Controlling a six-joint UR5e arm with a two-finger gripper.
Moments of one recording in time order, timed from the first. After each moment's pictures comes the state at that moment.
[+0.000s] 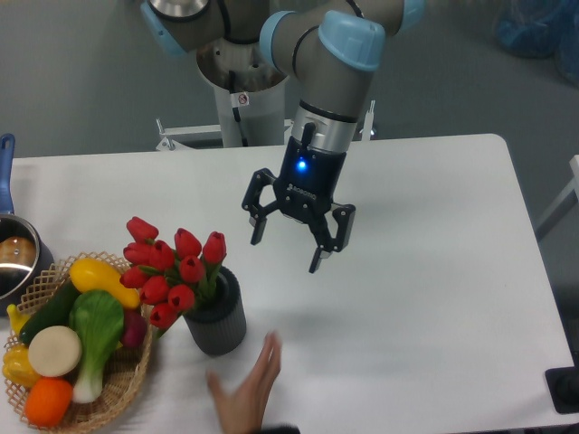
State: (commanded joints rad) arm 2.55 -1.67 -1.91 -0.74 0.95 1.02
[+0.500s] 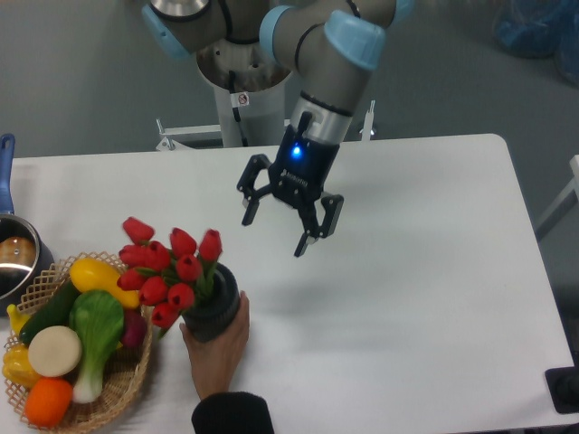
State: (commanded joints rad) arm 2.67 -1.59 -2.01 -0.74 0.82 1.20
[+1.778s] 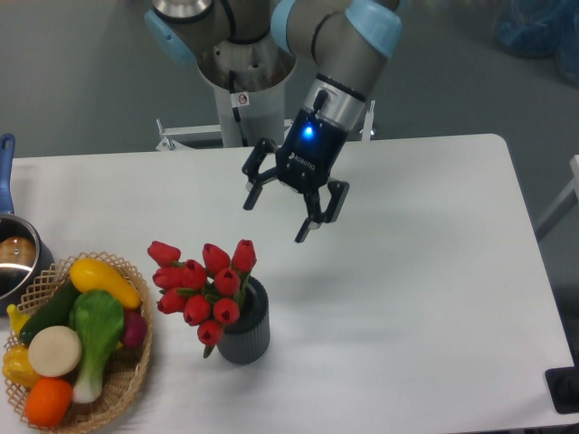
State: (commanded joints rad) arm 2.68 -1.67 -2.00 -0.74 0.58 1.19
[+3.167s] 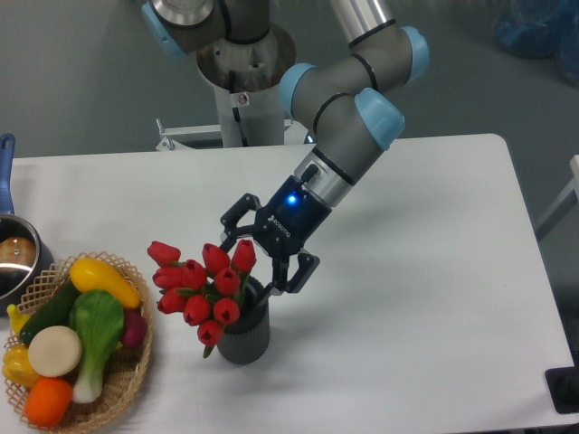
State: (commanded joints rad) arm 2.56 -1.88 -1.84 -0.73 0.52 1.31
